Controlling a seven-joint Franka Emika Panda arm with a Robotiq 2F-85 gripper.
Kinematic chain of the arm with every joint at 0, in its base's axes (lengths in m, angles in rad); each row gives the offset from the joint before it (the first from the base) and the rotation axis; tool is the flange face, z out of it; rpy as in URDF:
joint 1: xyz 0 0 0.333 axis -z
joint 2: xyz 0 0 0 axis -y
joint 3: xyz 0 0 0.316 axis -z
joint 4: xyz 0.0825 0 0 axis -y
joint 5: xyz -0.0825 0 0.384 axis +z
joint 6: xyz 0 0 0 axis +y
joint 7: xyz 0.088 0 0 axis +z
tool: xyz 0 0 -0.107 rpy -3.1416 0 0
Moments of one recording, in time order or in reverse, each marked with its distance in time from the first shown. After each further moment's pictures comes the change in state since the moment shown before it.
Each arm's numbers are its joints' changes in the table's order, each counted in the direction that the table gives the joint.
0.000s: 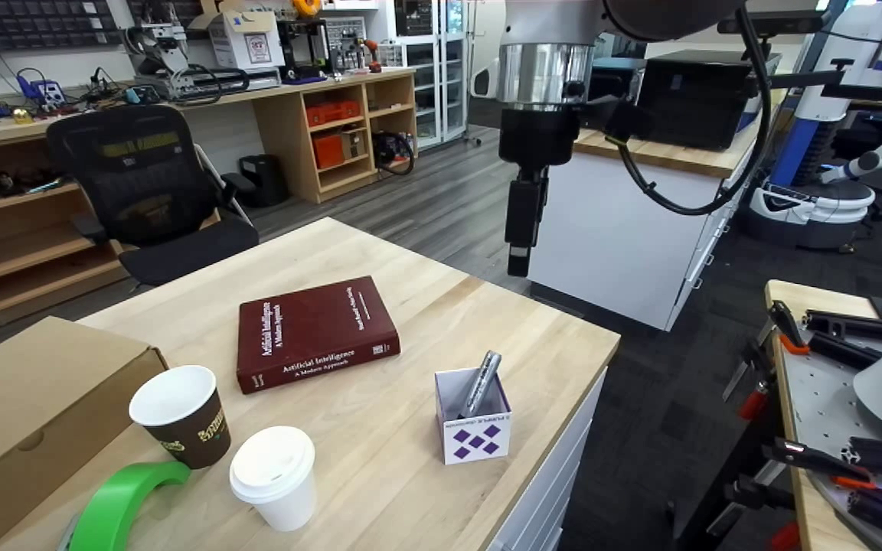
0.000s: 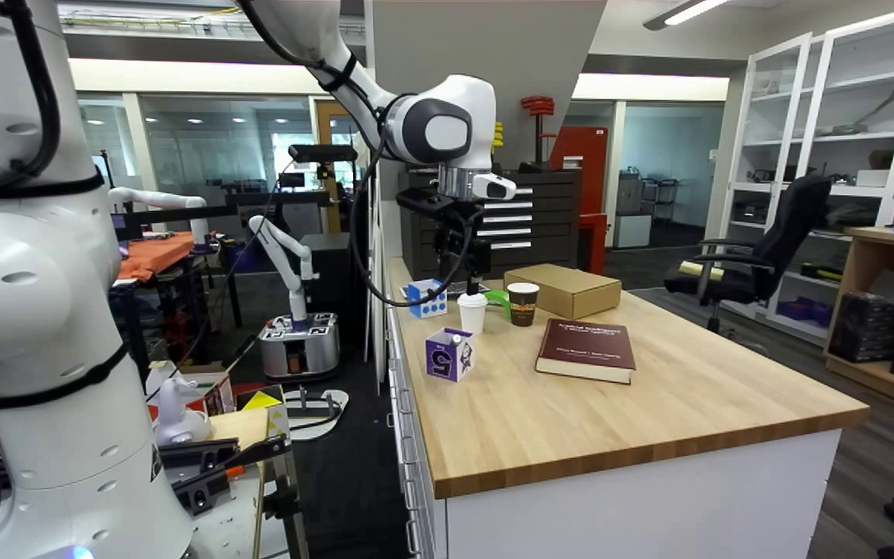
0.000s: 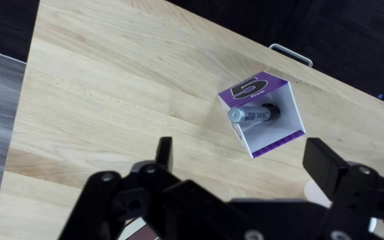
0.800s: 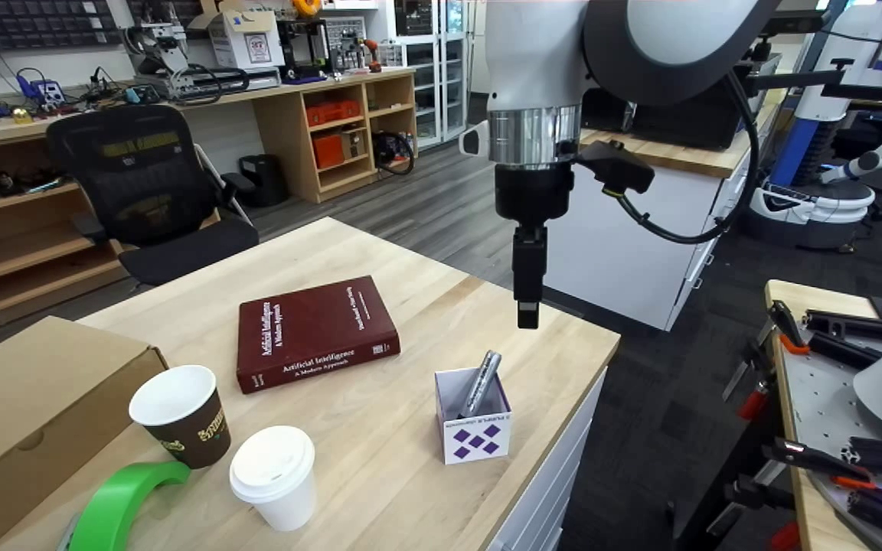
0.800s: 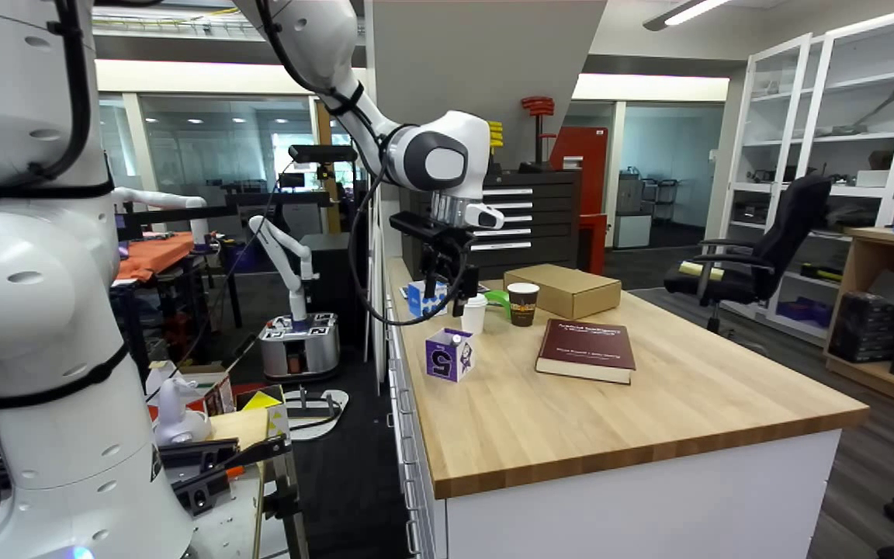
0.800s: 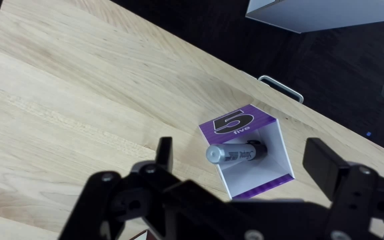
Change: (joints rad) arm -0.020 -0.096 -0.033 0.010 0.001 -0.003 0.035
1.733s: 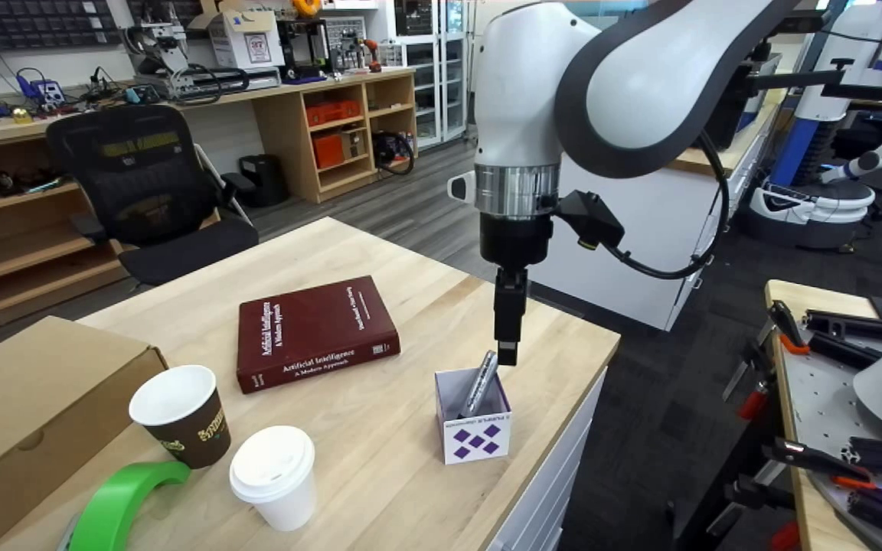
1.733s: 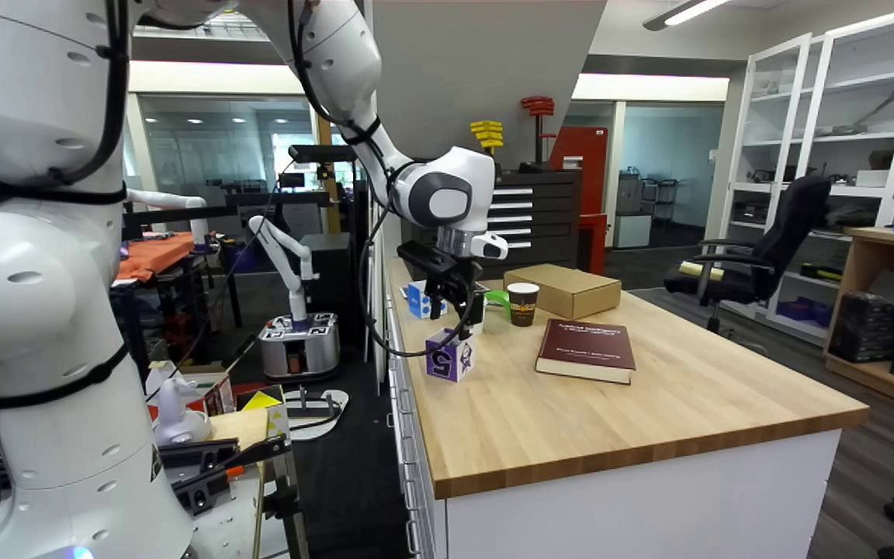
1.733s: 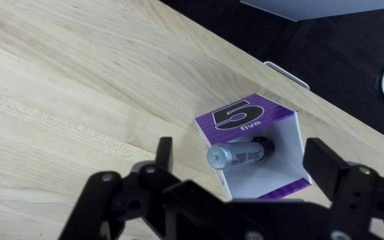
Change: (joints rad) arm 0.000 -0.129 -0.007 0.004 0.041 -0.160 0.064
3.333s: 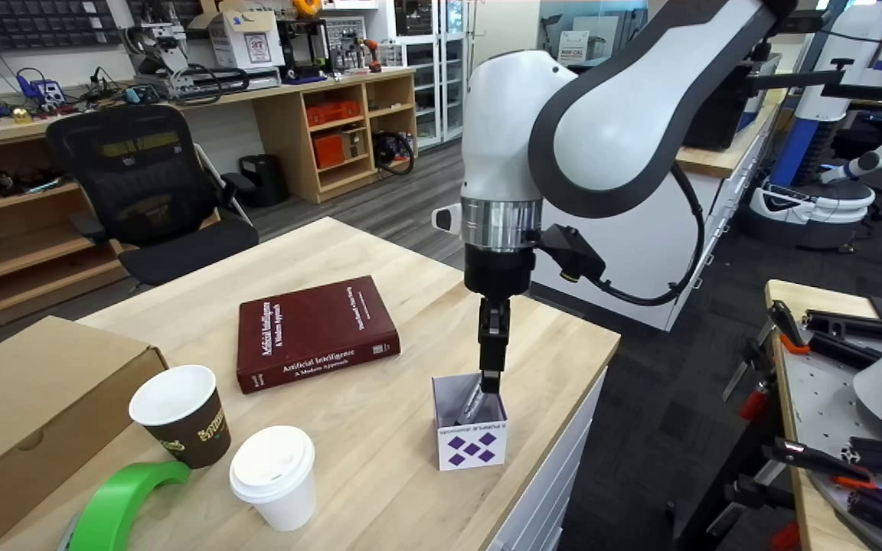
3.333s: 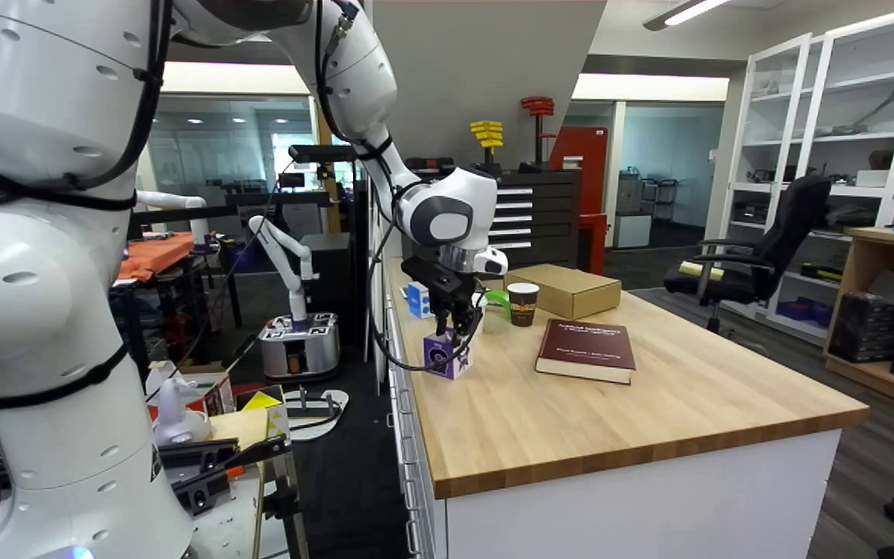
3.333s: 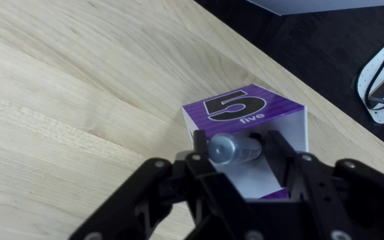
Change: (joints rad) arm 0.019 -0.102 -0.046 0.040 0.072 -0.087 0.116
